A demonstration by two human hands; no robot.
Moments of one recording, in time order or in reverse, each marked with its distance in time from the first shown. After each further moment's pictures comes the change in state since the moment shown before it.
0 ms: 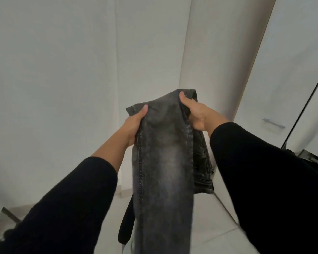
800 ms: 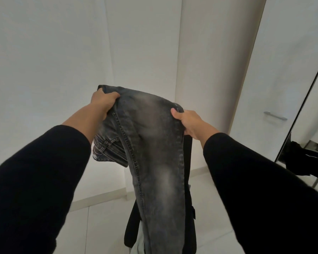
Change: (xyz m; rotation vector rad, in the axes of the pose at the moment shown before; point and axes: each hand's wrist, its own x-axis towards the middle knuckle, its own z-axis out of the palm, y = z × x) left_hand 0.059 0.069 -0.049 0.486 0.522 0.219; right_hand 0.007 0.031 -0.006 -0.257 0.170 -0.092
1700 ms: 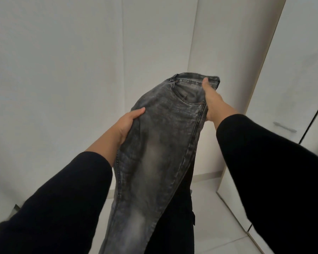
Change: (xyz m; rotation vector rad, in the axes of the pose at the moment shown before) left_hand -0.084 -0.024 0.015 -0.414 -0.554 -0.231; right_hand 0.059 -0.038 -0.040 0.291 0.225 0.091
